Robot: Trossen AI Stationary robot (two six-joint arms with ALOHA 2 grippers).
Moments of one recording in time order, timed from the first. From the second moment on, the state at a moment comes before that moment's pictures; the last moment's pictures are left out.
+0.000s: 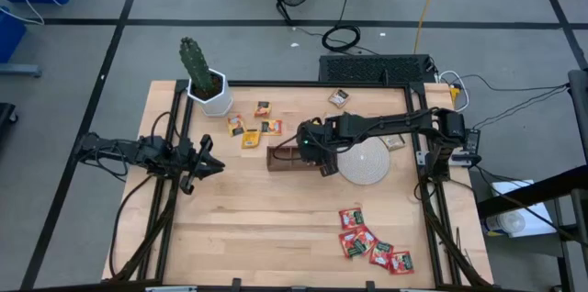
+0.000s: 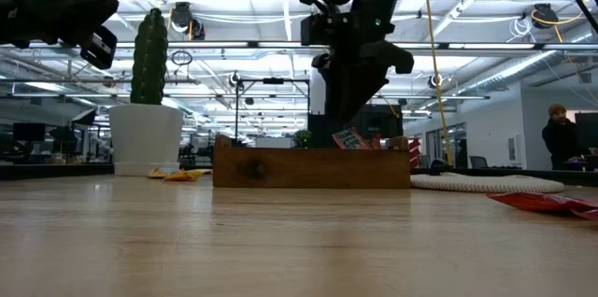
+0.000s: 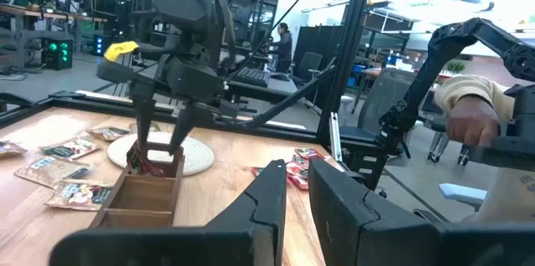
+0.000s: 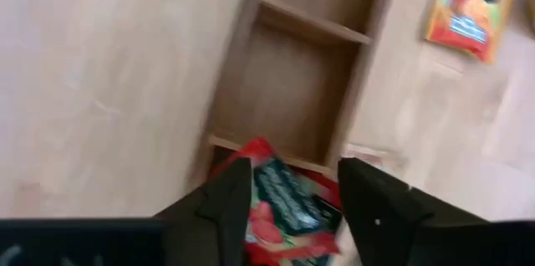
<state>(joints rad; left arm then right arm) -0.18 0.02 0.02 0.11 0.02 -0.22 -0.08 1.83 1.41 -0.77 0.07 -0.45</state>
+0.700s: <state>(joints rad) -0.18 0.02 0.02 0.11 0.02 -0.22 -0.08 1.83 1.39 -0.75 0.07 -0.45</state>
